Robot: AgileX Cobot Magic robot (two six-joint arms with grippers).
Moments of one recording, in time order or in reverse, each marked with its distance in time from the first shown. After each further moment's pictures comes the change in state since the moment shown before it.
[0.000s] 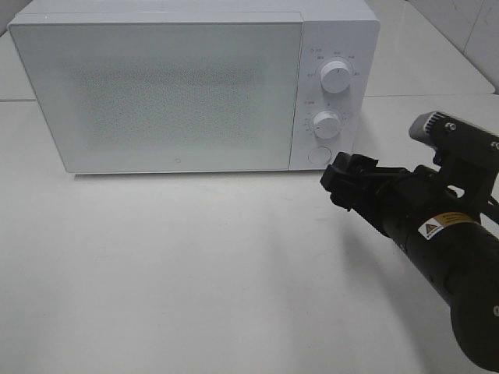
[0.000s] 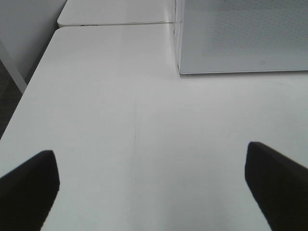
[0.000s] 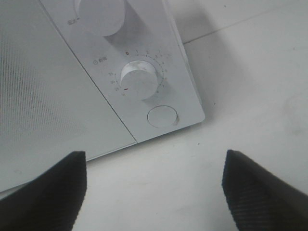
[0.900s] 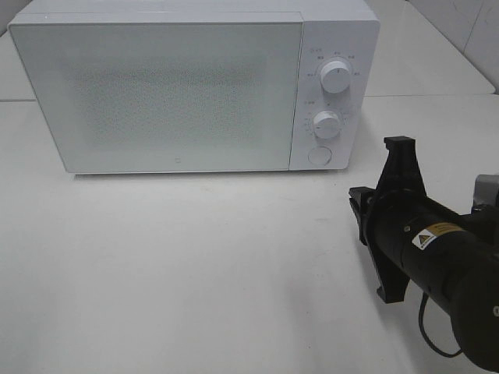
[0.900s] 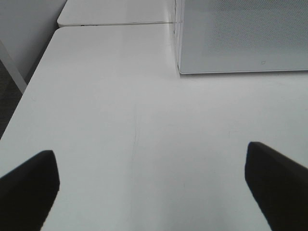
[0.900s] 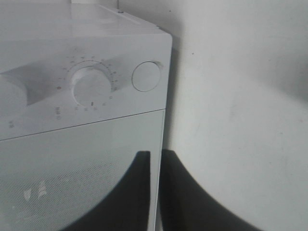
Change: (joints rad) left arm 0.000 0.000 0.000 0.000 0.000 0.000; right arm 0.000 0.000 0.000 0.003 0.126 1.090
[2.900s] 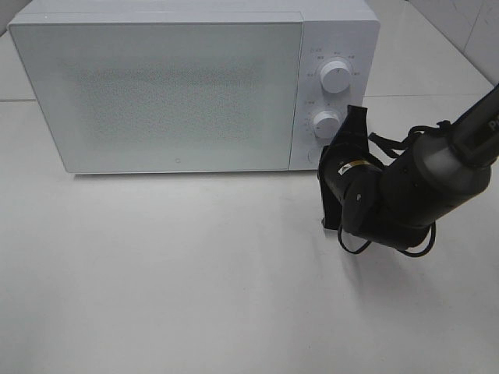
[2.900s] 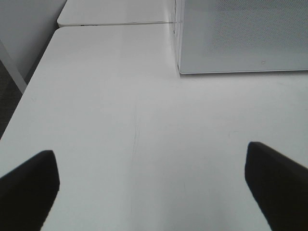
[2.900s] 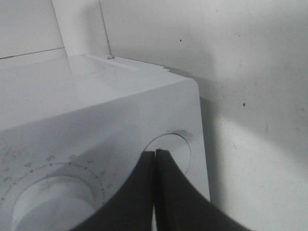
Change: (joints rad) left arm 0.000 0.000 0.000 0.000 0.000 0.000; right arm -0.274 0.426 -0.474 -0.111 0.066 0.122
